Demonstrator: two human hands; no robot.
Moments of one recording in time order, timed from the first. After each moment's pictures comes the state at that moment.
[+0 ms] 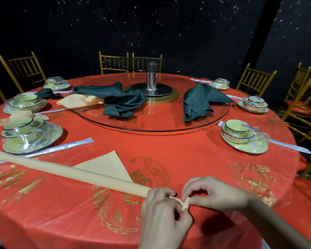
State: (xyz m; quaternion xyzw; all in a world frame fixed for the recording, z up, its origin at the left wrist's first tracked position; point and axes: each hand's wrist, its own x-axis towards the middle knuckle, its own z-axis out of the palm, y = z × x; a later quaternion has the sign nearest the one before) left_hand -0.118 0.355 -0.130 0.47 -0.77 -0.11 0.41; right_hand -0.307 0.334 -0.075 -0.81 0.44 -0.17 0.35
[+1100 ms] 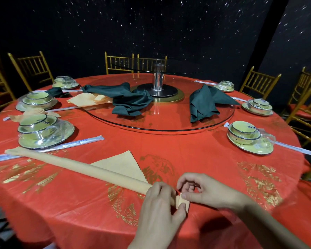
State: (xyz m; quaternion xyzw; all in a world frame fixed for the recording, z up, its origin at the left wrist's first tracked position) left_hand -0.084 0.351 -0.126 0.46 -0.79 -0.13 0.39; right_hand -0.265 0.333 -0.077 -0.75 0.49 -0.21 0.39
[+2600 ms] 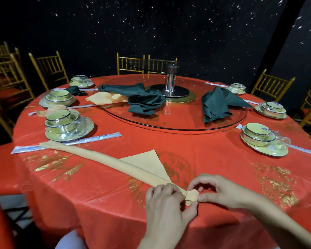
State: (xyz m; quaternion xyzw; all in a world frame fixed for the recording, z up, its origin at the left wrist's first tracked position) left_hand -0.060 0.361 -0.125 0.50 -0.78 -0.04 0.38; right_hand -0.255 0.340 -0.072 -0.78 0.46 -0.18 0.38
